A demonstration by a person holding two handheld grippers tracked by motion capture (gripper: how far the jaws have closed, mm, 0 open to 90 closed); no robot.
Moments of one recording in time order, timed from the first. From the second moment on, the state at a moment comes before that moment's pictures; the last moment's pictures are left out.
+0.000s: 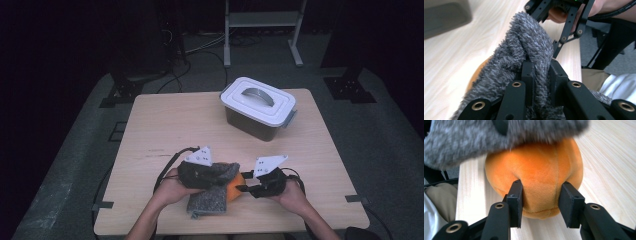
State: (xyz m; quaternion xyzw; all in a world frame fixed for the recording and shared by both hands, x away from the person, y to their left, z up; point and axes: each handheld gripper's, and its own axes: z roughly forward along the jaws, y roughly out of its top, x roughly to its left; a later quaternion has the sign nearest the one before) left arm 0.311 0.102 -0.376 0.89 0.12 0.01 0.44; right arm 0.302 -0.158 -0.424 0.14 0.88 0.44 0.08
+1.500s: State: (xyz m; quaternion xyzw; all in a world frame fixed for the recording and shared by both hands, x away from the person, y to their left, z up) left arm 0.324 0.125 -0.400 0.88 0.14 -0.02 0.45; right arm 0.309 -0.172 -0.420 0.15 0.89 0.44 0.07
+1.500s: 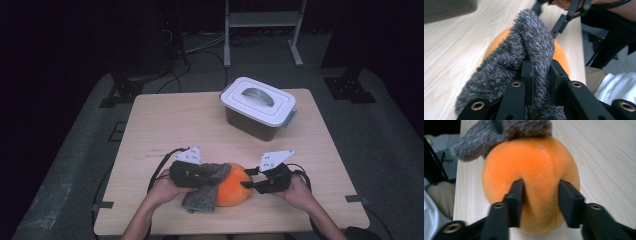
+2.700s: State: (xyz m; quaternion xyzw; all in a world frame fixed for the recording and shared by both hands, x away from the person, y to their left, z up) left arm 0.330 0.134 -0.411 0.88 0.15 -0.03 0.45; right arm 0.307 -0.169 -0.427 0.16 0.88 0.45 0.03
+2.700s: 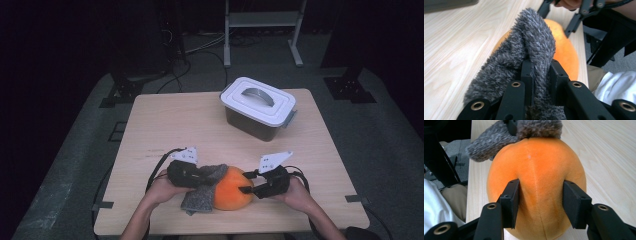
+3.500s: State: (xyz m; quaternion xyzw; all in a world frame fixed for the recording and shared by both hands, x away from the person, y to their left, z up) left arm 0.322 0.126 -0.408 0.88 0.12 -0.03 0.45; right arm 0.306 -0.165 -0.419 0.15 0.88 0.46 0.03
